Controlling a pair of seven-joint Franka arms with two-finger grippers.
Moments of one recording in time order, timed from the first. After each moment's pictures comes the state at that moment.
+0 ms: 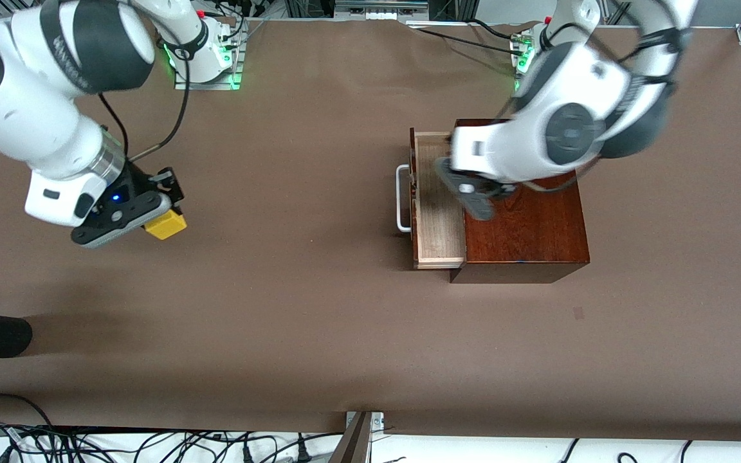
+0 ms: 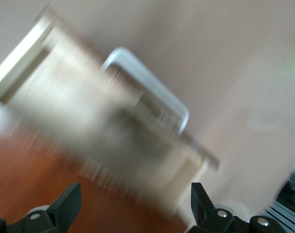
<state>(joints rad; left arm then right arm) -0.34 0.40 -0.26 -1.49 -0.21 1.72 0.36 0.22 0.23 -0.01 -1.59 0.01 1.84 -0.27</state>
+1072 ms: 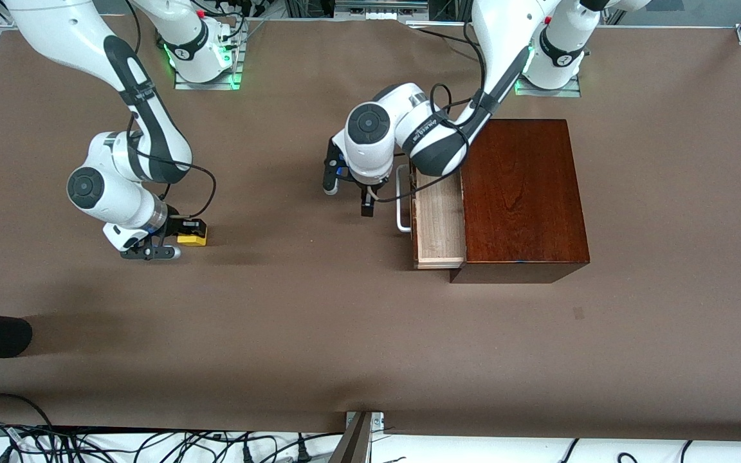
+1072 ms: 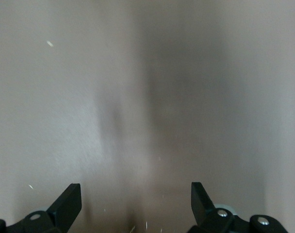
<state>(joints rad) -0.61 0.68 -0.24 -1.49 0.07 2.07 0.84 0.11 0.43 -0.01 -2.12 0.14 2.50 0.00</state>
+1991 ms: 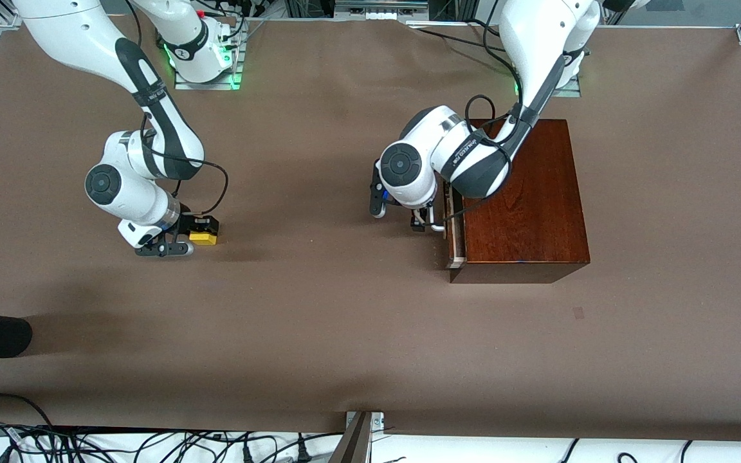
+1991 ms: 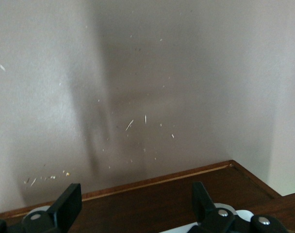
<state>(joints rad) -0.53 0.66 -0.19 -1.49 0.14 1.83 0.91 0.11 0.41 0.02 -2.14 0.14 2.52 -0.01</state>
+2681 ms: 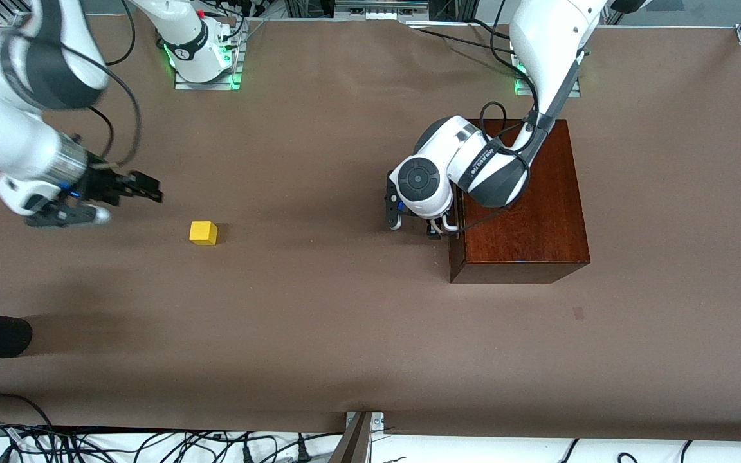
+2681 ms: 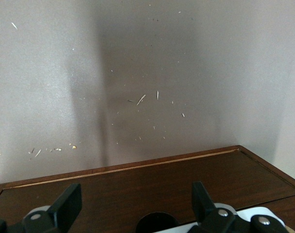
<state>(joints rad) -0.49 0.66 -0.17 -1.49 0.14 1.81 0.90 0.07 0.08 -0.02 -1.74 0.14 1.75 -0.01</state>
